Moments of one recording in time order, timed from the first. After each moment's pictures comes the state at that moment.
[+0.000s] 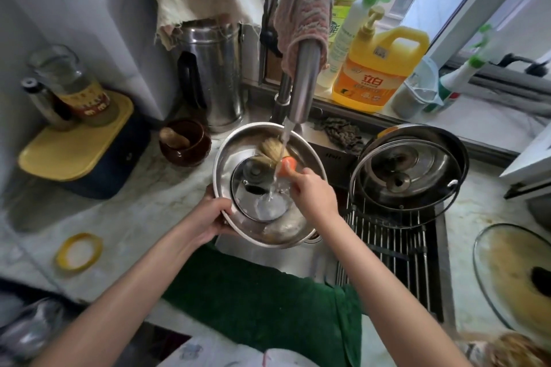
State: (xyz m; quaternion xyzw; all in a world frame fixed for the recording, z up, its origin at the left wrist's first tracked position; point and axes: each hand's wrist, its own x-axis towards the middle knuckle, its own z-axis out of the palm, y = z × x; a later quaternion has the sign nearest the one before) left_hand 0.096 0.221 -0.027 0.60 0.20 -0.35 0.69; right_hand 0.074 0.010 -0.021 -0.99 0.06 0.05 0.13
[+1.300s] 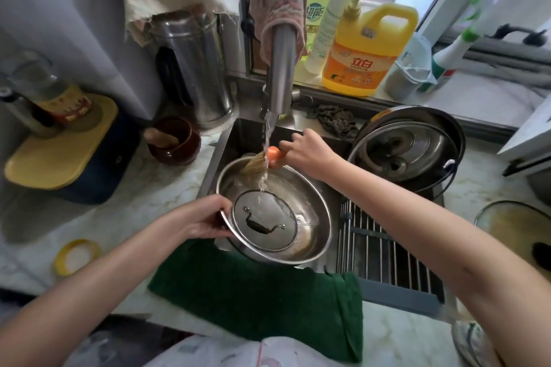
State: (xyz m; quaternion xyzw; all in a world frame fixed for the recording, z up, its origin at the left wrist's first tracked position) left_hand 0.107 0.210 -0.009 0.60 0.24 -0.53 0.55; right_hand 0.135 -0.022 0.002 -0.92 -0.27 0.09 -0.28
